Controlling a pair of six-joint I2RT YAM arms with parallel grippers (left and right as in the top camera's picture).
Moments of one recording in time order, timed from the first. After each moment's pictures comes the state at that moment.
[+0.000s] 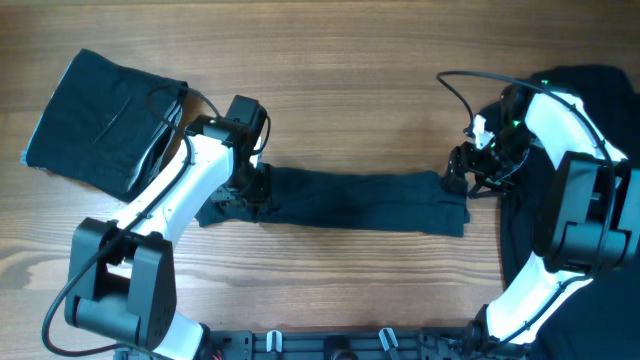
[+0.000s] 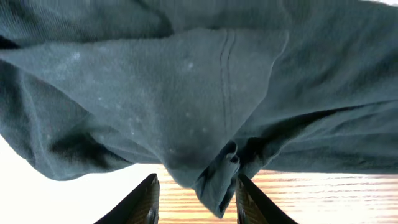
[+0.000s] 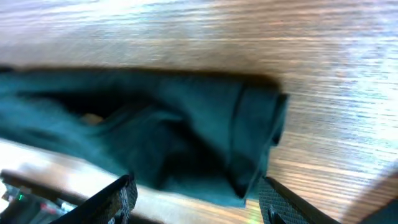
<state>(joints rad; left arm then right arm) -0.31 1.71 1.14 -1.02 0.05 -0.32 -0.17 2.00 1.35 -1.25 -0.30 -0.07</state>
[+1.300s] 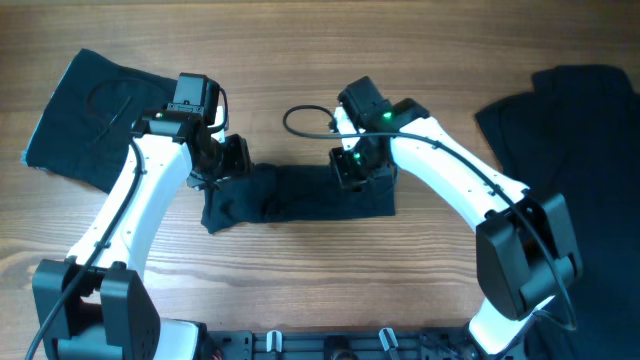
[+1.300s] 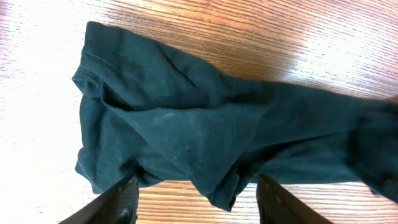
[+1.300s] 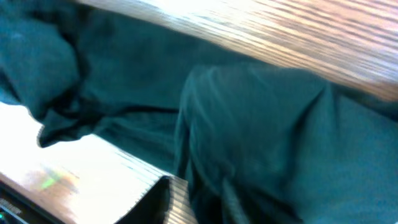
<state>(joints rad) -0.15 1.59 1.20 -1.01 0.15 -0.39 0.54 1.87 1.36 -0.89 -0.31 0.25</state>
